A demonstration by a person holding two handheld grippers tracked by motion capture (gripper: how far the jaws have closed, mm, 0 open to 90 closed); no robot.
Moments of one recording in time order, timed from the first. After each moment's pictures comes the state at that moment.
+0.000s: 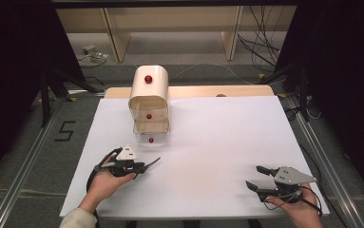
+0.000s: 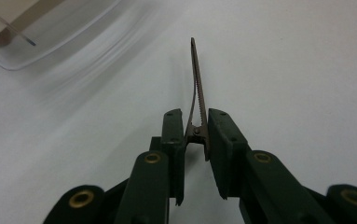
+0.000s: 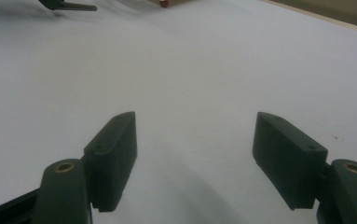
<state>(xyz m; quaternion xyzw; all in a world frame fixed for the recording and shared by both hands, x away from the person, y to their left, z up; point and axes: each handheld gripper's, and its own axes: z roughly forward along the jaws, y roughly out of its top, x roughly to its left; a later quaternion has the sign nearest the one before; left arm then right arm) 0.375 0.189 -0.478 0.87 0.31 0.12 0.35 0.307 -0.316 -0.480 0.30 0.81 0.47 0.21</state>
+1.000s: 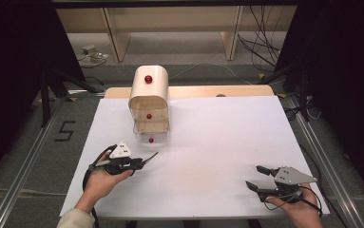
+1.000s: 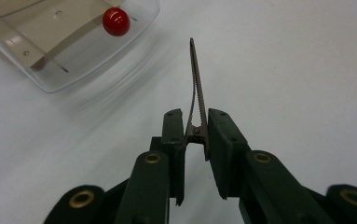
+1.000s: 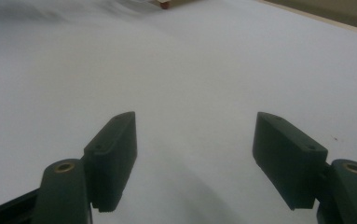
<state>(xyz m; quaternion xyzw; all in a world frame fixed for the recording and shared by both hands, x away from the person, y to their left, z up) 0.372 0.196 -0.460 0.86 0.32 0.13 0.38 0.307 -0.316 -0.480 0.30 0.81 0.47 0.21</state>
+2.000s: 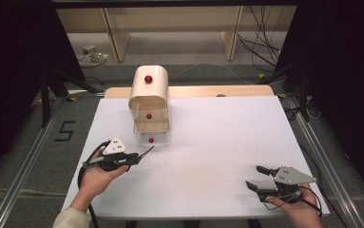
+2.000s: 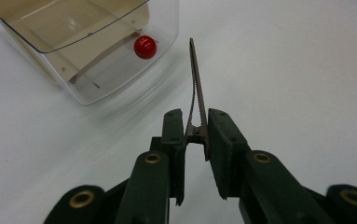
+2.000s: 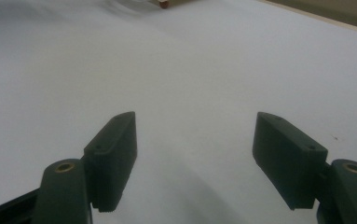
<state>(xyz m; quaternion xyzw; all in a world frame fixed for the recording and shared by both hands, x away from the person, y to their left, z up) 0.374 0.206 -0.445 0.84 0.33 0.15 0.40 0.307 -0.315 -0.480 0.30 0.81 0.47 0.20</state>
